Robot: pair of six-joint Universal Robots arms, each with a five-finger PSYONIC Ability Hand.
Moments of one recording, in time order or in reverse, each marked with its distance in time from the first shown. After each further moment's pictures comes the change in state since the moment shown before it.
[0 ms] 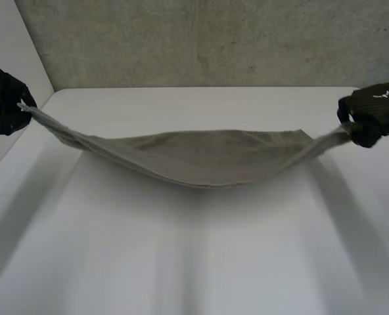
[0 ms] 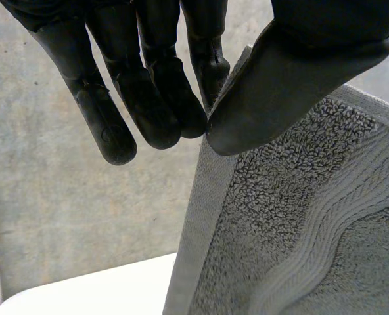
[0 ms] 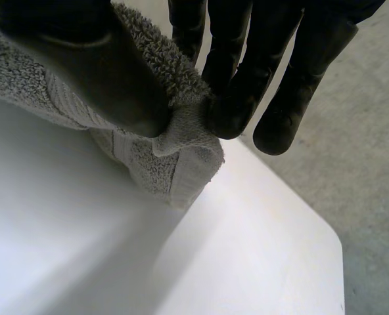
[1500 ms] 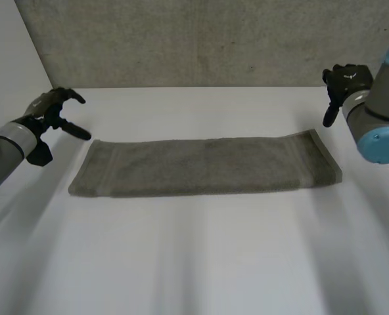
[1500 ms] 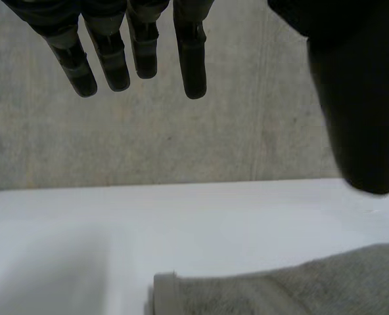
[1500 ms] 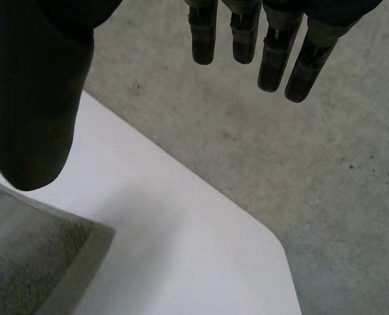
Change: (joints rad) left arm -0.266 -0.851 0.717 -0.086 -0.316 0.013; right arm 0.170 0.682 -0.757 -0.162 0.382 0.196; left_hand -1.029 -1.091 -1.081 -1.096 -1.097; right_hand -1.090 -1.058 -1.100 -1.081 -1.091
